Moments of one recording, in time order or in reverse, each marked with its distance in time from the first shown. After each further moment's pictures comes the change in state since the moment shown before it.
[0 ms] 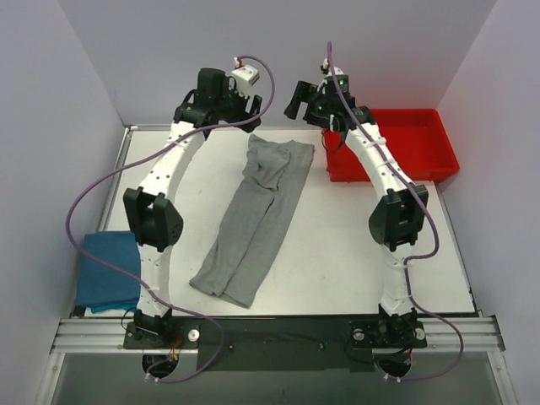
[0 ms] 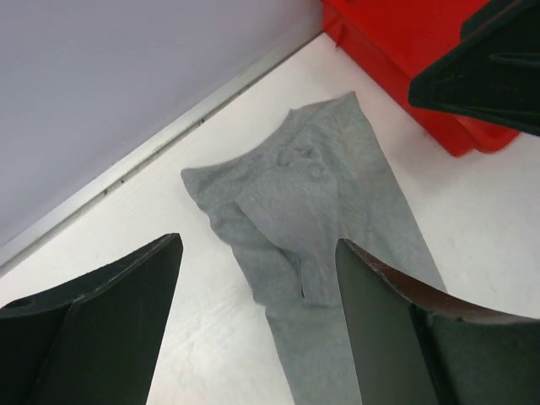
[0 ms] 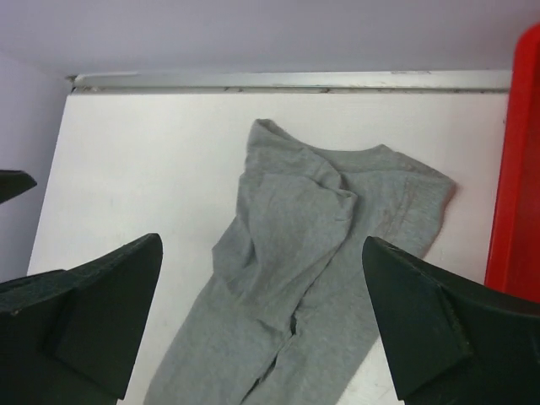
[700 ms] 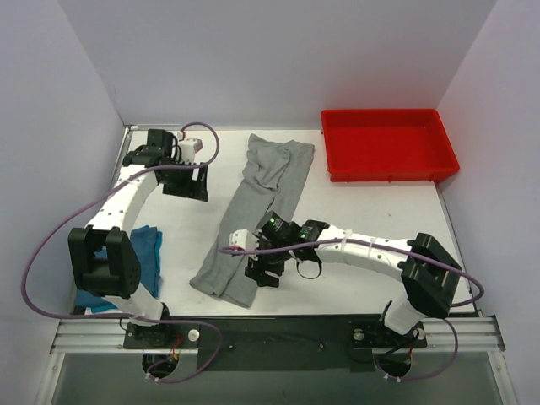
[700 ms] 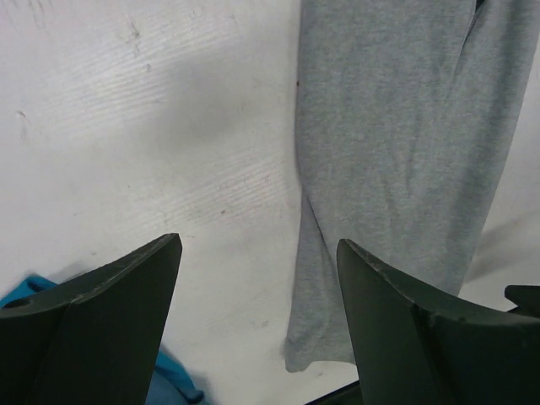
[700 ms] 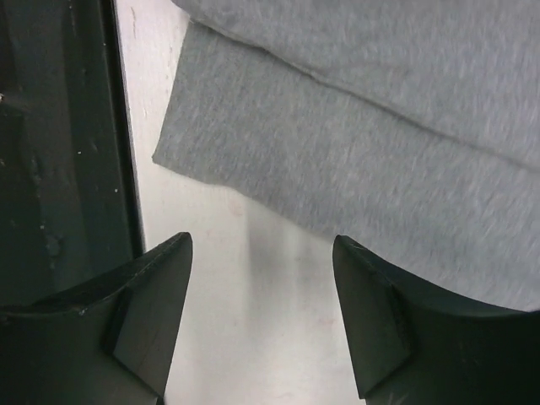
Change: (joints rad) left arm 0.232 -0.613 -0.920 -0.267 -0.009 -0.044; right arm 0.719 -0.632 -1.163 0.045 -0.256 -0.803
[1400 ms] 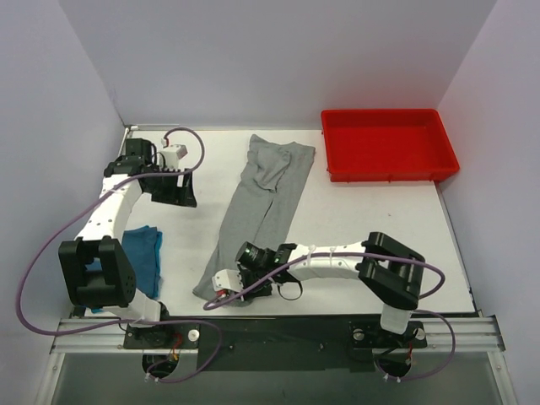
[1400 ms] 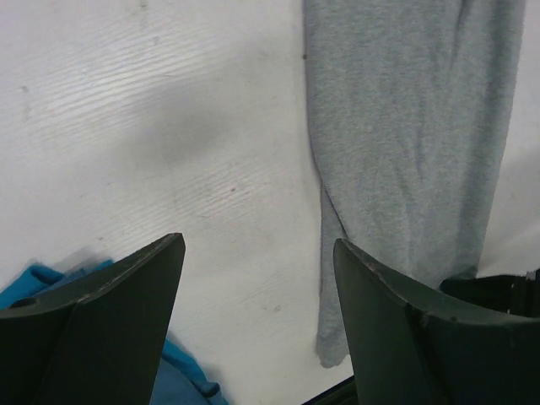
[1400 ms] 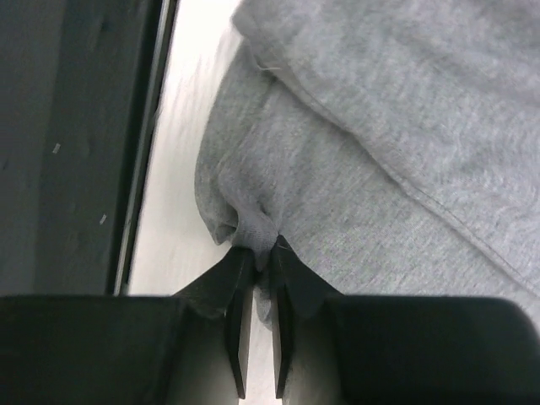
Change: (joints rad) left arm 0.151 -0.080 -0.131 0.025 0.120 0.047; right arm 0.177 0.243 0.031 0.101 0.063 -0.281
